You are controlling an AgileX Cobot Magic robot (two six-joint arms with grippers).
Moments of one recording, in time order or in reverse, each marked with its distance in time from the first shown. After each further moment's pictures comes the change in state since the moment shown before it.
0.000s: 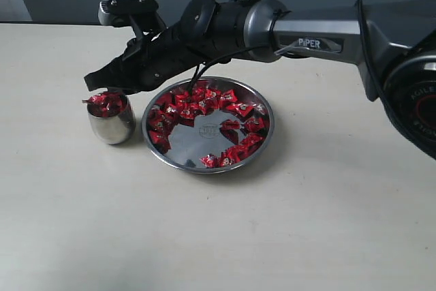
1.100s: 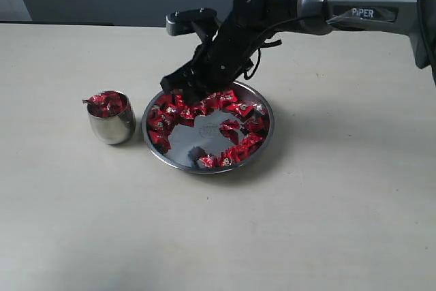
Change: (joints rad) left arm 0.000 0.000 0.000 0.000 0.000 0.000; right arm -0.161 -0.060 0.051 -0.374 0.304 0.275
